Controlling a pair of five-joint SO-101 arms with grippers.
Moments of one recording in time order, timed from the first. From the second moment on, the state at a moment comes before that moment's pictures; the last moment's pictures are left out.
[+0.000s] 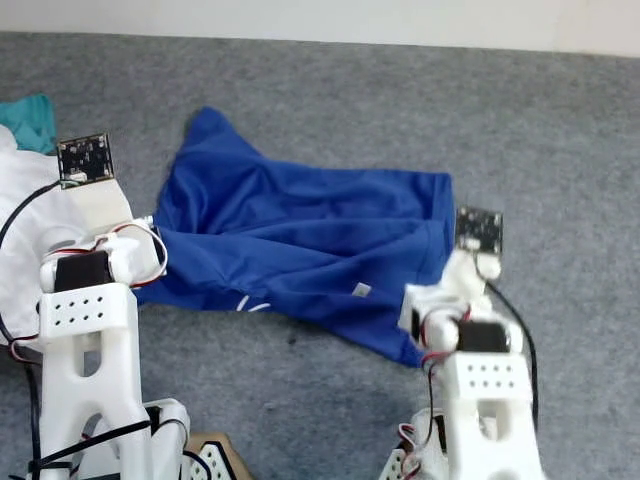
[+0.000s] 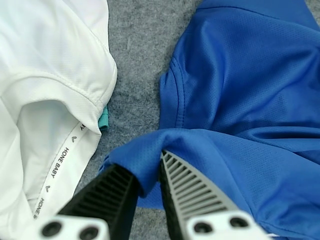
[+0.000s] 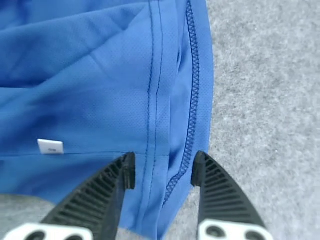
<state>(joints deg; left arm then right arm) -18.4 -39.9 48.0 56.2 6.0 -2.7 -54.3 65.8 57.4 -9.1</state>
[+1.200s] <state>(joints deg) -14.7 -39.9 48.0 61.0 6.0 -7.6 -26.7 61.6 50.8 -16.2</state>
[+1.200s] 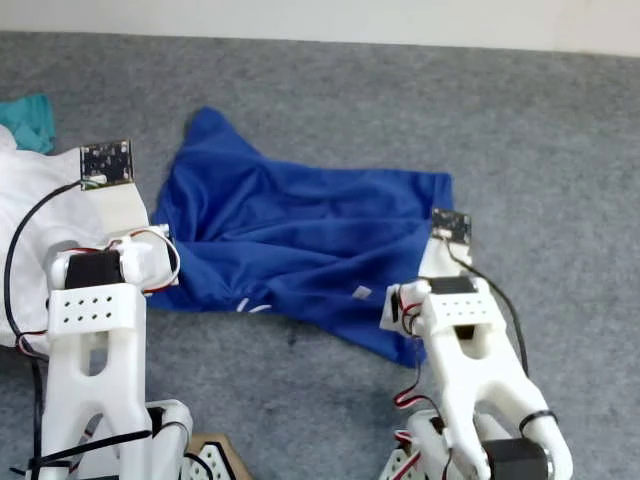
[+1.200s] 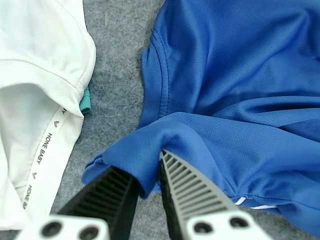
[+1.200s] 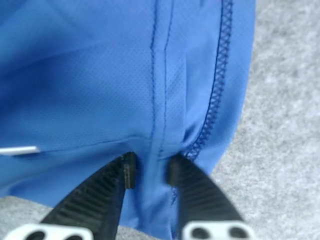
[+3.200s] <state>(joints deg) -14.7 -39.9 49.6 60.6 6.0 -4.7 -35.0 60.0 47.4 -13.2</state>
